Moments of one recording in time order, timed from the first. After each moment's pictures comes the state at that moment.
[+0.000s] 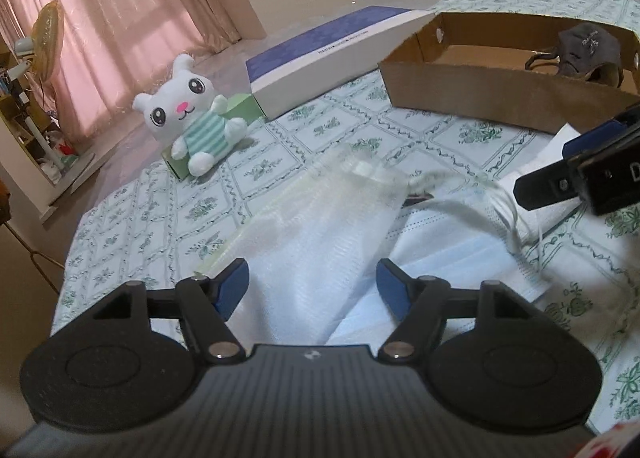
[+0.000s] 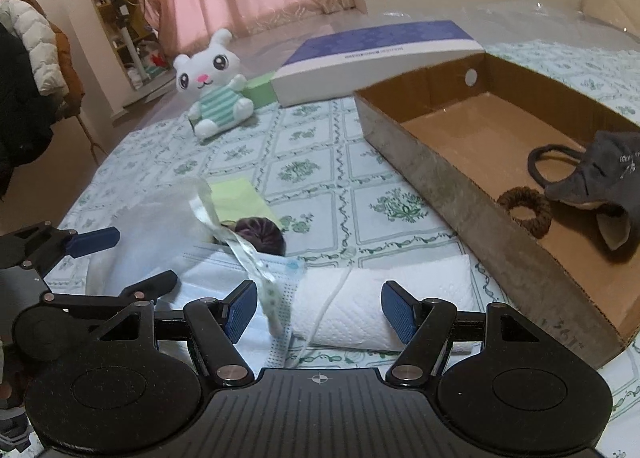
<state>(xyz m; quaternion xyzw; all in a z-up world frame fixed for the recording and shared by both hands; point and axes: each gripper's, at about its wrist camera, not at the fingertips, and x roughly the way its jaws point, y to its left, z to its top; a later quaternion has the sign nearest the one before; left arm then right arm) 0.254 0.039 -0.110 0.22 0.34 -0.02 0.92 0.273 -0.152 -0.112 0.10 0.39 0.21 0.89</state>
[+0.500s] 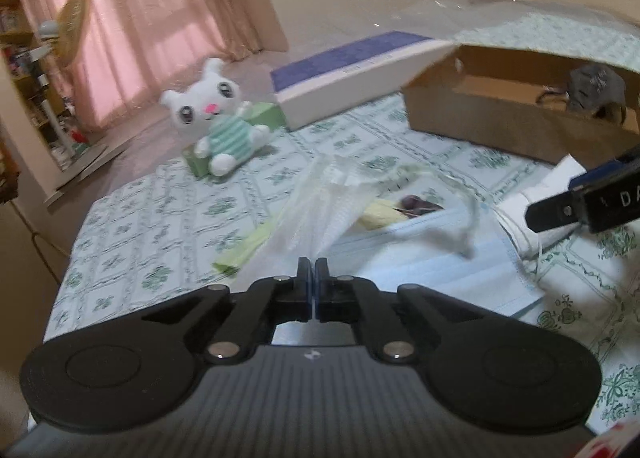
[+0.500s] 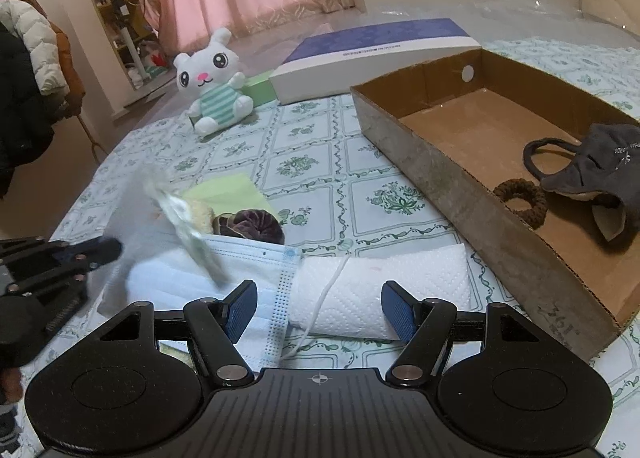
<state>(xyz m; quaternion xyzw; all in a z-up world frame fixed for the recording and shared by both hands) 0.226 0.060 -0.089 0.17 0.31 0.01 0.94 0.264 -0.156 -0.111 0.10 0.39 0.21 0.89</state>
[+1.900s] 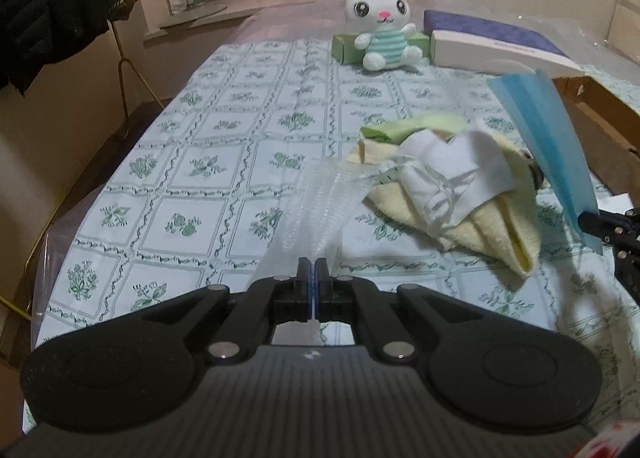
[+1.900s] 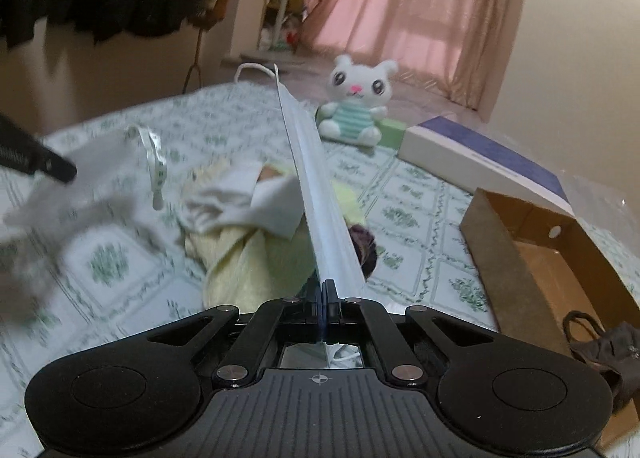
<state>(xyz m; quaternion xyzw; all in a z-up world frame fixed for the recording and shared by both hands) 0.138 0.144 -0.067 -0.01 0.40 0.17 0.90 0.199 -0.086 -0.116 -0.16 0.24 0.33 0.90</state>
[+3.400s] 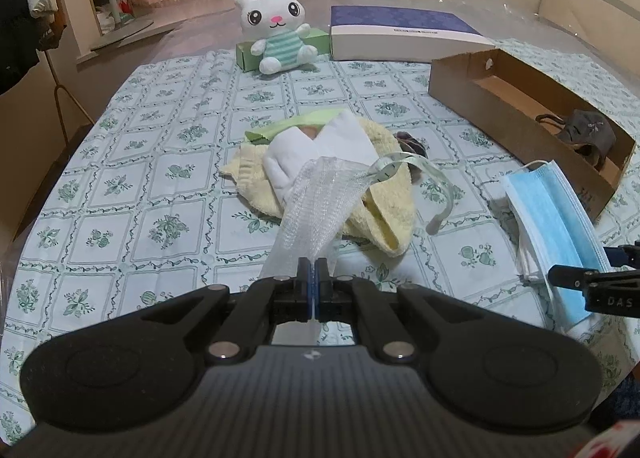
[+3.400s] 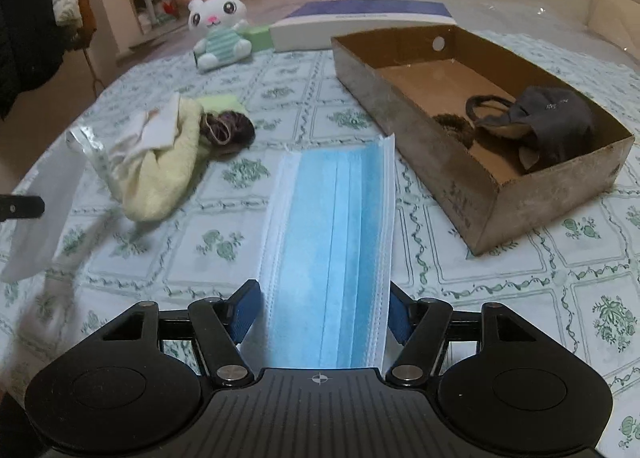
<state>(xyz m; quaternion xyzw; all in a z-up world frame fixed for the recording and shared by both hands) 0.135 0.064 -0.060 0.01 0.41 0.07 0.91 0.183 -0.209 -0.125 0.01 0.42 0.21 0.88</state>
